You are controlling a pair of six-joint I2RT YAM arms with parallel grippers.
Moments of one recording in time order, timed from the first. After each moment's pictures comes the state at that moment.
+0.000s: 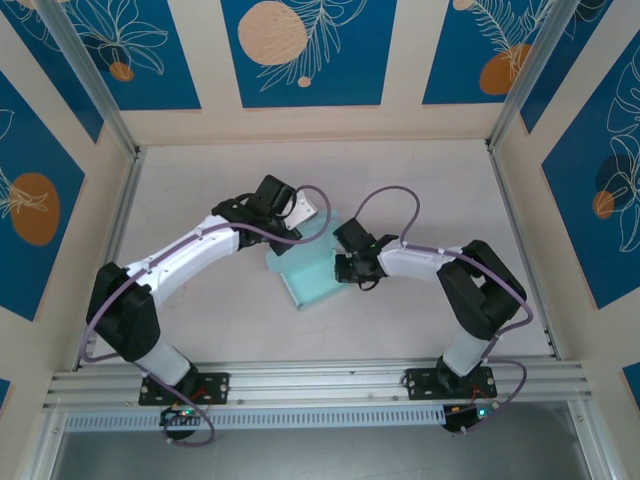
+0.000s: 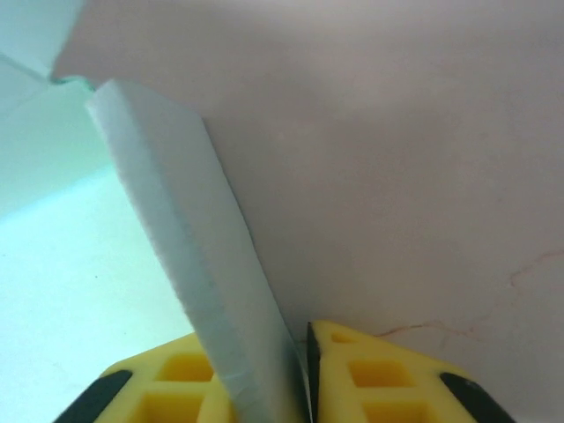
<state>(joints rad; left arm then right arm) -0.65 1.58 1.30 -0.71 -0.04 0.30 0.69 1.70 0.93 -0.42 0.01 0.64</state>
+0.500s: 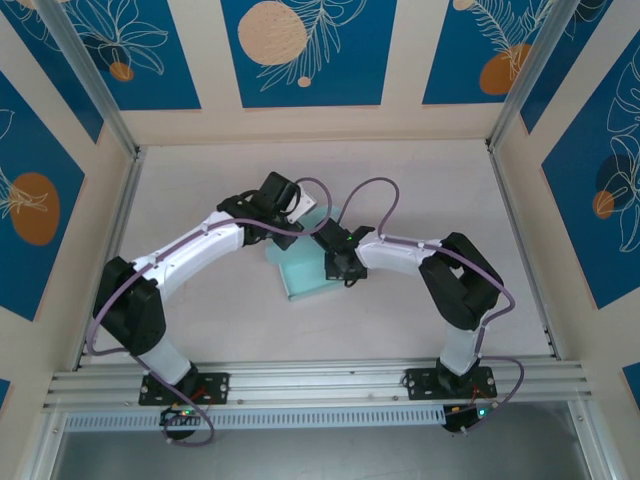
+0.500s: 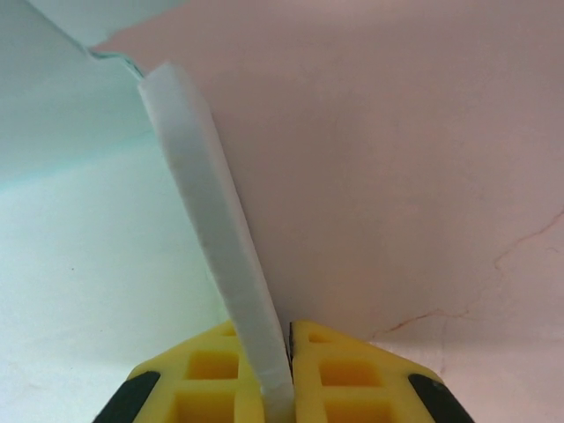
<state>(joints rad) -0.65 1.62 1.34 -0.70 -0.11 0.17 0.77 1.82 1.12 -0.64 0.19 0.78</state>
